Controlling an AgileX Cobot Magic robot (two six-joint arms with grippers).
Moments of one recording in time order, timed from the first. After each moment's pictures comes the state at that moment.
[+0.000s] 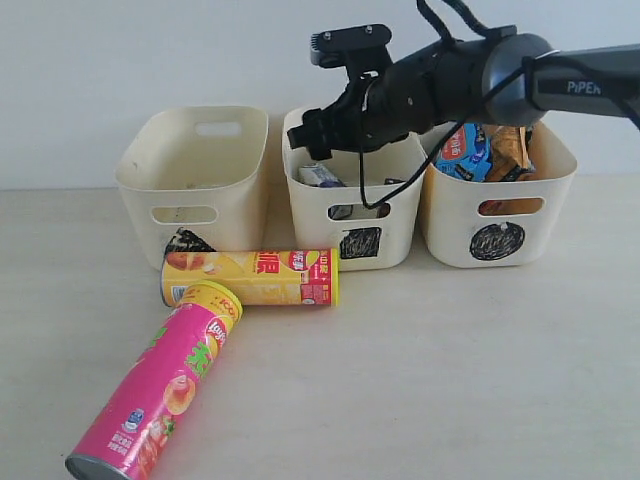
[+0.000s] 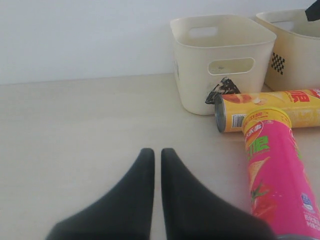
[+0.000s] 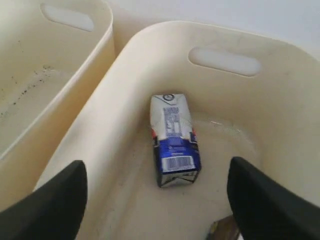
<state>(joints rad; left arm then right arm) -0.04 0.00 0.00 0.01 0.28 0.03 0.49 2.15 -1.77 -0.21 0.30 0.23</state>
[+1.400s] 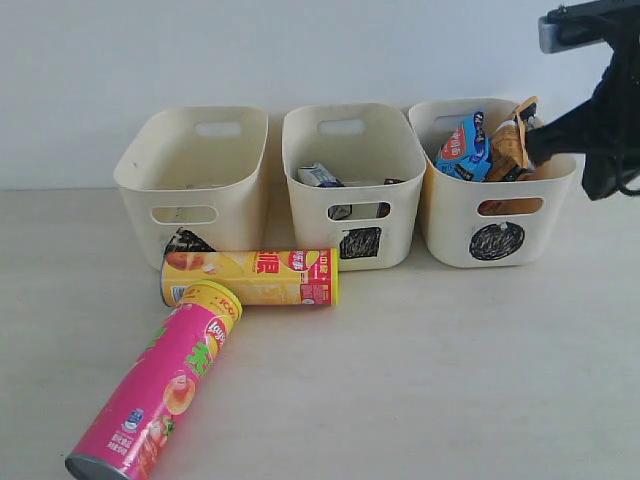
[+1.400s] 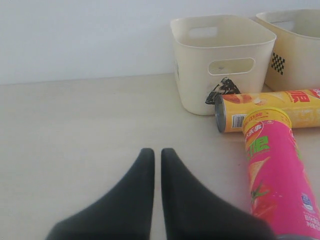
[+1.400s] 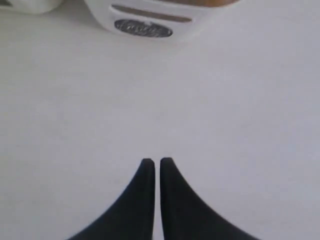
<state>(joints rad) -0.04 0.00 0.00 0.01 0.28 0.03 0.22 1.56 -1.39 -0.10 1.09 -0.01</state>
